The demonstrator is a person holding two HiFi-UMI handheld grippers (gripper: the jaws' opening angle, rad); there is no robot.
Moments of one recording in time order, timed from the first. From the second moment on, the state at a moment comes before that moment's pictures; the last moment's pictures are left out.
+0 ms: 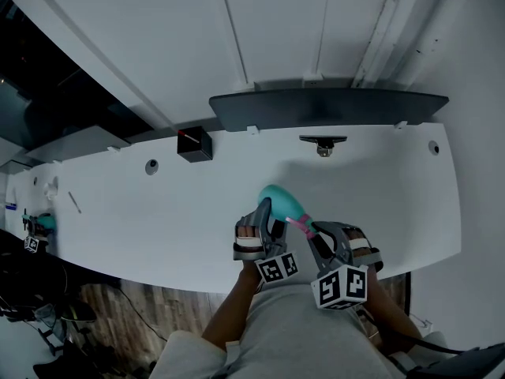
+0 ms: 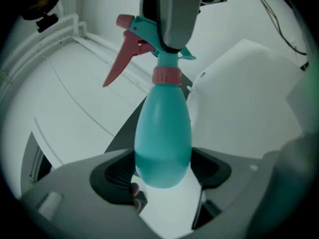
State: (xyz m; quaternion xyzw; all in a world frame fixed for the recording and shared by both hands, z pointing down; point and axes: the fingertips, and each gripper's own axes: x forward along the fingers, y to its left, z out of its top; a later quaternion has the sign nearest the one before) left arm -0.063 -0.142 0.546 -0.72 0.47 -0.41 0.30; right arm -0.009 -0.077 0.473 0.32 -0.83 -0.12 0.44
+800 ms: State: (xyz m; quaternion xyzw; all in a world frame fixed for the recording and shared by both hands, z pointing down) left arm -0.065 -0.150 0.523 -0.74 0.52 -0.34 0.24; right arm 0.019 -0.079 0.437 0.40 -0.86 0.31 0.03
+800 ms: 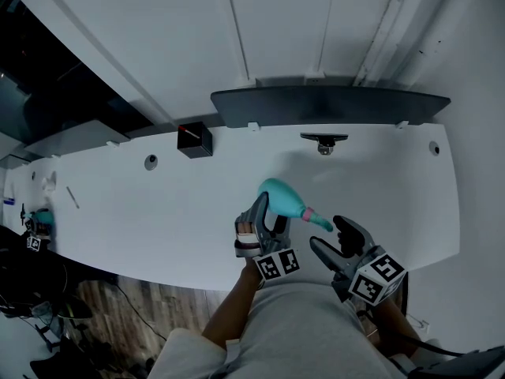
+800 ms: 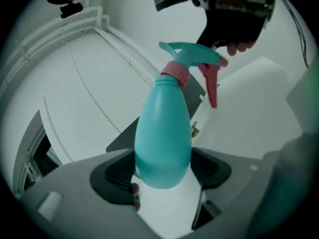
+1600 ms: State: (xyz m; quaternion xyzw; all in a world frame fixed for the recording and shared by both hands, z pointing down) left arm -0.077 -0.148 0.523 -0.74 0.52 -0.35 0.23; right arm 0.018 -0.071 0.439 0.38 -0.88 -0.07 0.27
